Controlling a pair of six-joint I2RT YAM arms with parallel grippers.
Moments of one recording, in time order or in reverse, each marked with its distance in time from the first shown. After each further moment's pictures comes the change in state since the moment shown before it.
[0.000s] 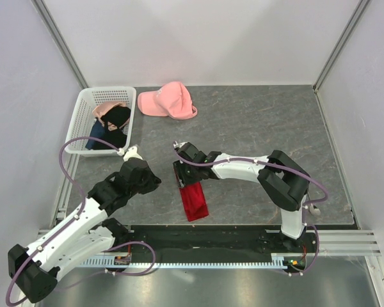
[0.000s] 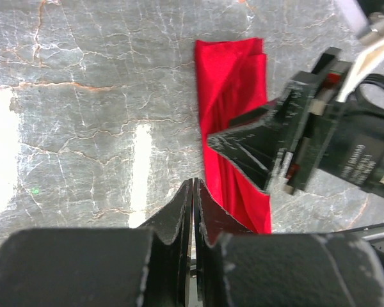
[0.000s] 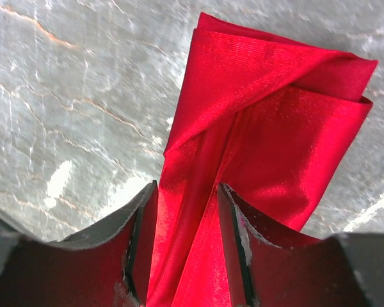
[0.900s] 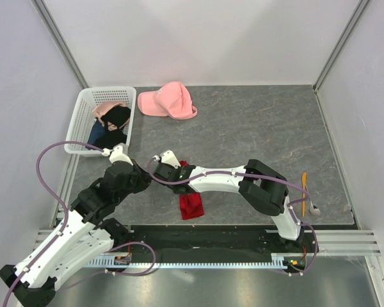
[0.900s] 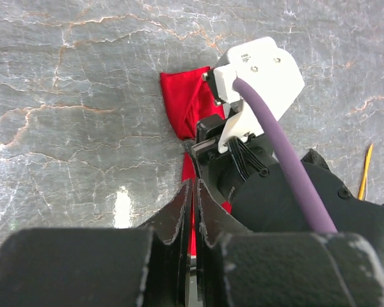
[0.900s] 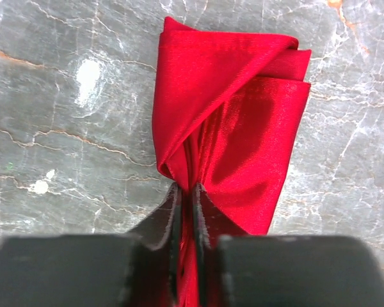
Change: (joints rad) left arm 0.004 -0.163 0.070 -0.098 -0.064 0.000; right arm 0.220 0.171 0.237 -0.212 0.552 -0.005
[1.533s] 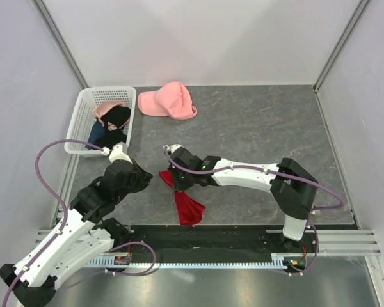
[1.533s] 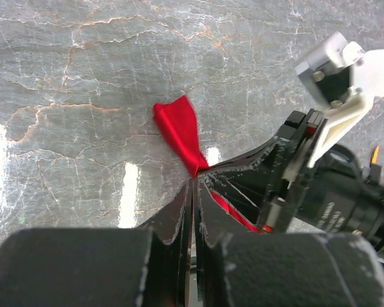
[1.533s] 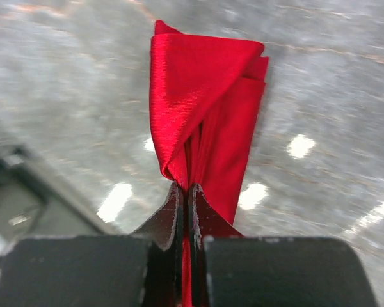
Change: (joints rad) left arm 0.001 0.011 0.027 -0.037 -0.014 0.001; right arm -0.091 -0.248 -0.169 0.128 -0.464 0.008
